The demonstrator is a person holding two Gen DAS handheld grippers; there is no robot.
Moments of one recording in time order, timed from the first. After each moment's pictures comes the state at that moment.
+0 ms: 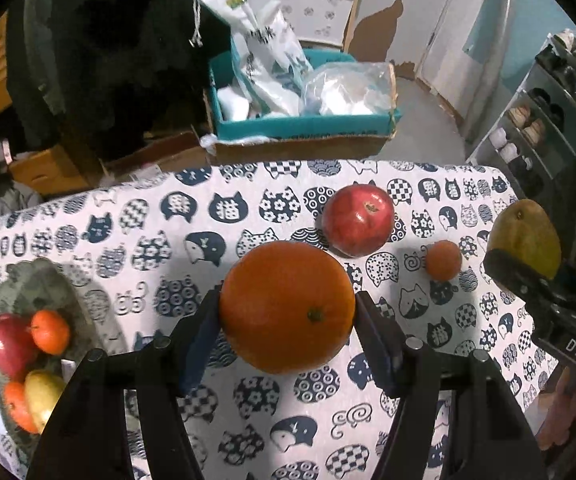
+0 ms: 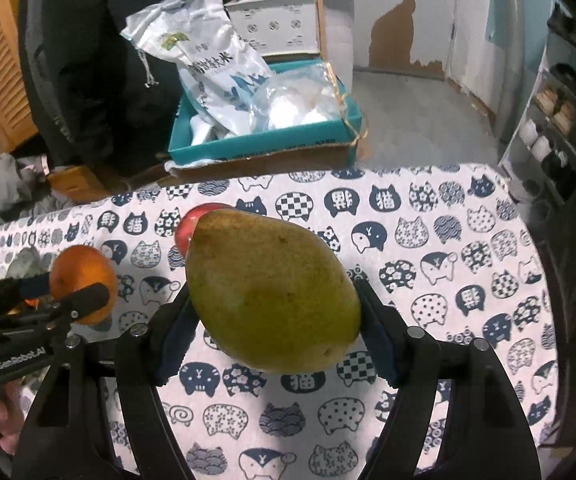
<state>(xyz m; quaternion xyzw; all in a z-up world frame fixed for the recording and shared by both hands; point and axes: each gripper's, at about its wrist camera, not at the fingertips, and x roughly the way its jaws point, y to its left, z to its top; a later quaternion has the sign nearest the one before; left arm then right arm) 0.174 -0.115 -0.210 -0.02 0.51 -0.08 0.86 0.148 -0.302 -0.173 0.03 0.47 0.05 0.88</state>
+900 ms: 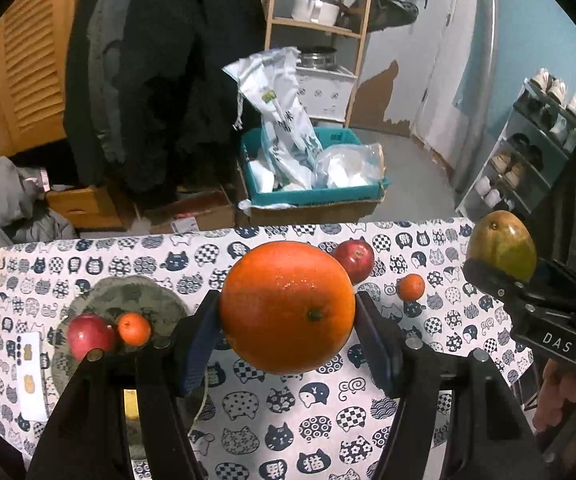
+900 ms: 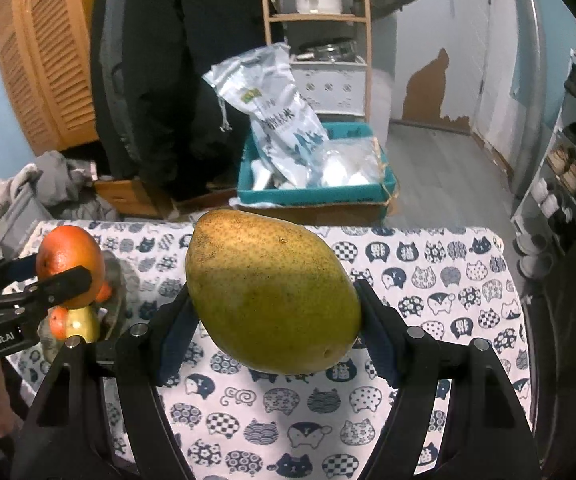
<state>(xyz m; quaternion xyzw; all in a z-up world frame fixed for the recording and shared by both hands) 0.095 -0.058 -0.103 -0.04 0.42 -0.07 0.91 0.093 -0.257 -0.083 0.00 0.40 0.11 0.91</state>
